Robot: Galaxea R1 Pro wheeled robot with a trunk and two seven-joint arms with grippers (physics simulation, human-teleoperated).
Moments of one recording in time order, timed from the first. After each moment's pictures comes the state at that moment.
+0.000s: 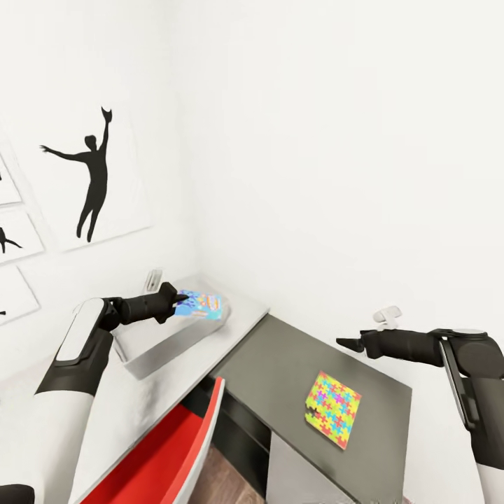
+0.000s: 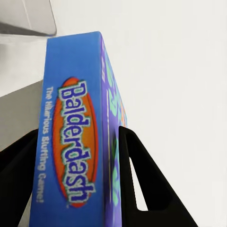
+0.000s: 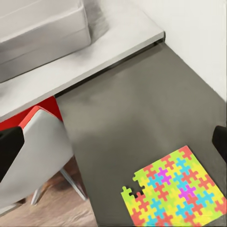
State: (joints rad) left arm -0.78 0.12 0.07 -1.20 1.59 0.85 0.59; right arm -0.51 -0.25 -0.20 -1.61 0.28 1.04 1.10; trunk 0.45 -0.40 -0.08
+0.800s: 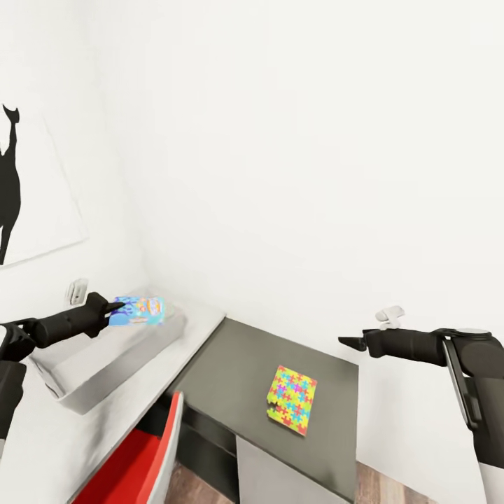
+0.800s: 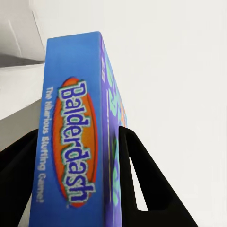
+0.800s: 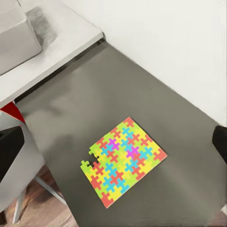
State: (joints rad) left arm -0.60 0.36 0.26 -1.39 1.73 0.85 0.59; right arm -0.51 -0.25 -0.22 -1.61 0.28 1.04 1.10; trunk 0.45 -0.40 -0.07
